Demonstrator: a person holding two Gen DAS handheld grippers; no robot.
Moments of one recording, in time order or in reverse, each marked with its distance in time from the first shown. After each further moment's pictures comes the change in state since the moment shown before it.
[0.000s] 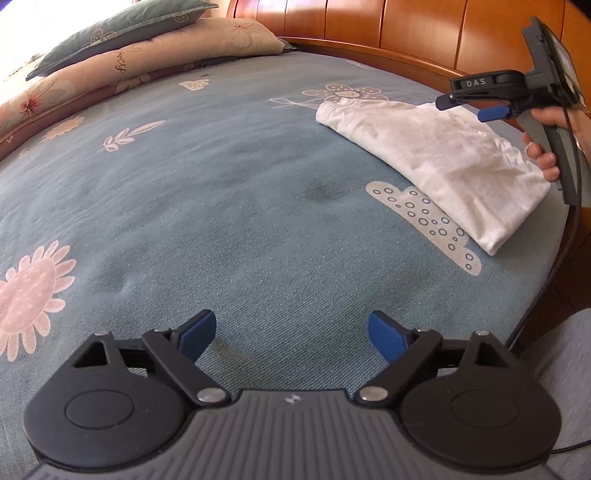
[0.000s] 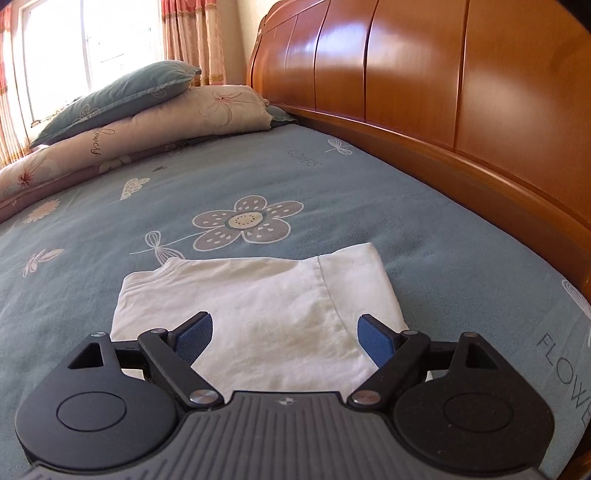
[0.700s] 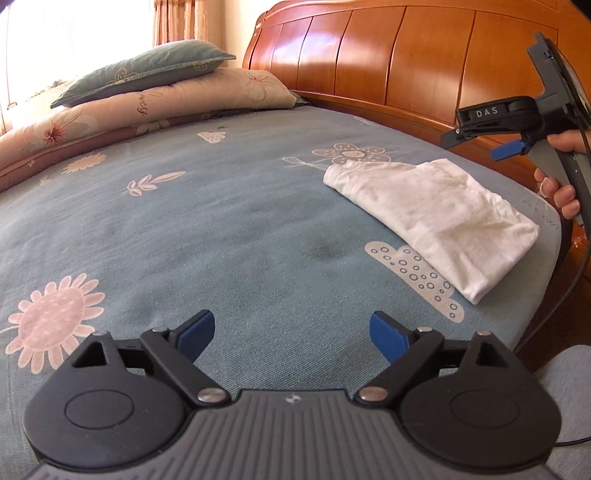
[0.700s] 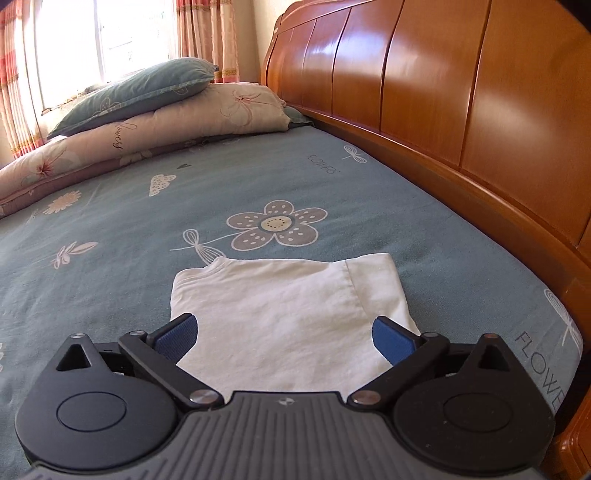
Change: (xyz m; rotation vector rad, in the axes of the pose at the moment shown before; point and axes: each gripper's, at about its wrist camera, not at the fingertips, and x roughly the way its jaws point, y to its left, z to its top) left arm -0.052 0.003 0.004 -0.028 -0.212 0.028; right arm -0.087 0.040 0.007 -0.057 -0.009 0.013
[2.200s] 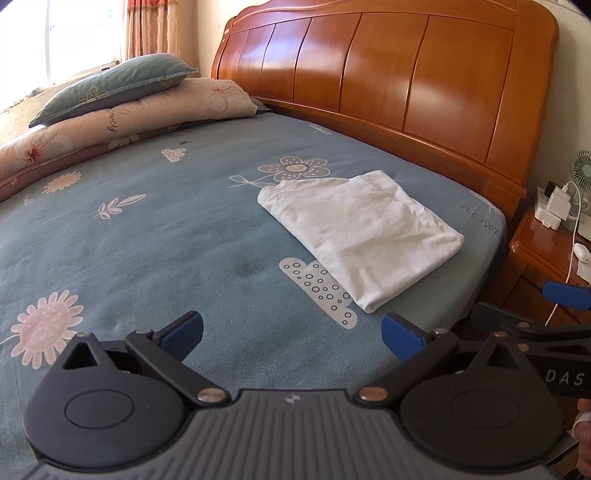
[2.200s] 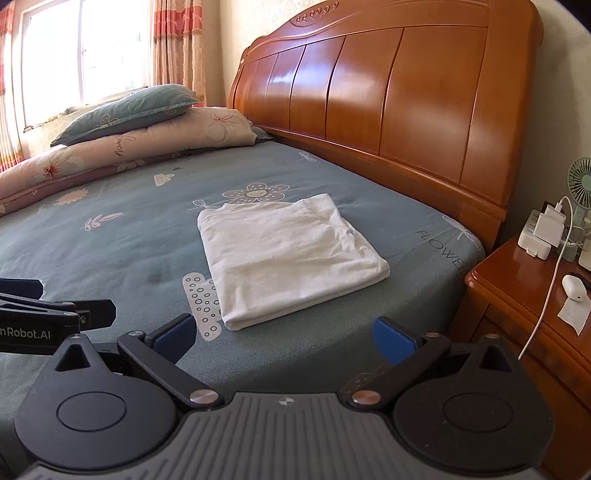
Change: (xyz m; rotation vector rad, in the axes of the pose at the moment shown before) left arm -0.059 -0.064 0.024 0.017 0.064 -0.073; right arm -0.189 0.043 -0.158 0.059 -0.088 -0.136
